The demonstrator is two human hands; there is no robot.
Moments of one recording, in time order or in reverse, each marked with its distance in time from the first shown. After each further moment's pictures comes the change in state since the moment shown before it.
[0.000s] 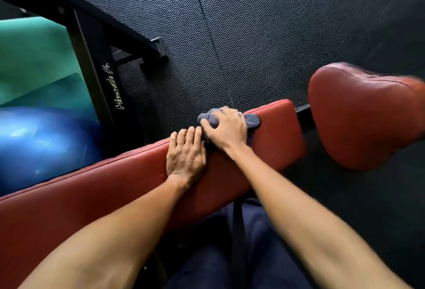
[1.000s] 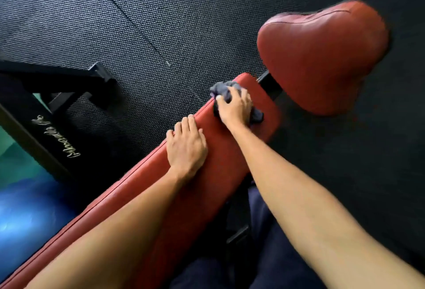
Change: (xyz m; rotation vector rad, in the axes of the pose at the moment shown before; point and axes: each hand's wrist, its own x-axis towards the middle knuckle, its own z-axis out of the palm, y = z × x) left_hand 0.058 0.068 0.021 0.033 -0.246 0.209; right_hand 0.024 0.114 0.011 0.327 0.367 0.611
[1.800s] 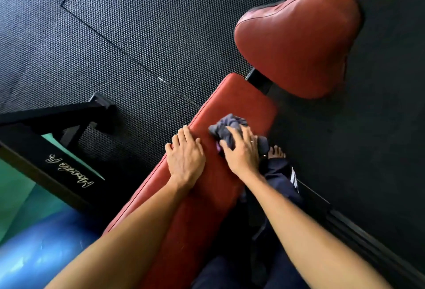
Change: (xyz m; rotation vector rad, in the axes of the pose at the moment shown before) left_hand 0.000 -0.001 -0.006 0.077 -0.077 0.050; right_hand -0.110 0.060 -0.020 0.020 -0.109 0.003
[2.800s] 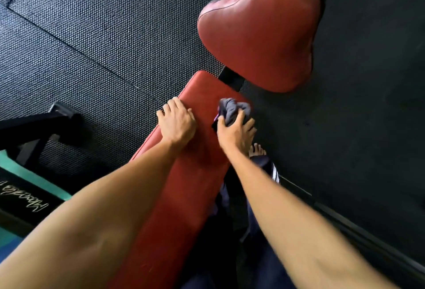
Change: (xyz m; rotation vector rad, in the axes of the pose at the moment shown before) left_hand 0.093 0.080 0.021 0.018 -0.034 0.109; right_hand 0.061 0.033 -0.015 -0.022 0.161 0.566
